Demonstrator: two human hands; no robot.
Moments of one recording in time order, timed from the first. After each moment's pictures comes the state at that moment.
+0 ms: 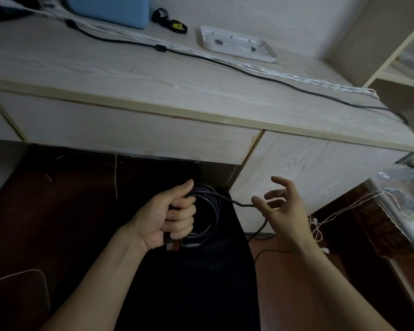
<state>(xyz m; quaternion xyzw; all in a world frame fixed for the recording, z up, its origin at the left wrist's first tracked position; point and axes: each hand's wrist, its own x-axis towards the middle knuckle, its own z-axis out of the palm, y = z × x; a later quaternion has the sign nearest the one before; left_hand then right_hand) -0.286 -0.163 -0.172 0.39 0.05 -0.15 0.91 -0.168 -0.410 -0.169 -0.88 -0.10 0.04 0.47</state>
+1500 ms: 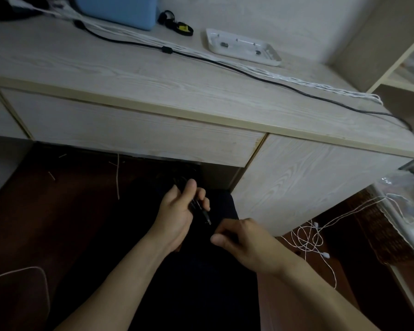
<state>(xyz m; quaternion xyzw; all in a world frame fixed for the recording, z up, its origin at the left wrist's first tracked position) -0.269 -0.198 -0.187 0.40 0.16 0.11 0.89 -0.211 -0.375 -0.166 -0.82 -0.46 0.22 0.26</state>
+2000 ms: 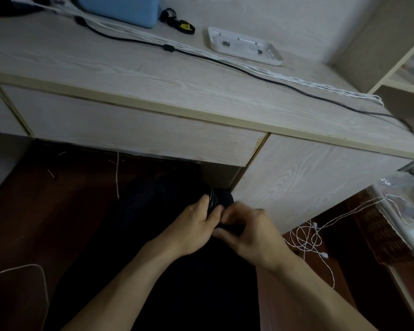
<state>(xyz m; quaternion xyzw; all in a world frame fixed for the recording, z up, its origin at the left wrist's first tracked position) -0.276 -0.204 -0.185 0.84 0.09 -0.04 0.54 -0.215 -0.370 -0.159 -0.83 -0.42 0.10 0.36</state>
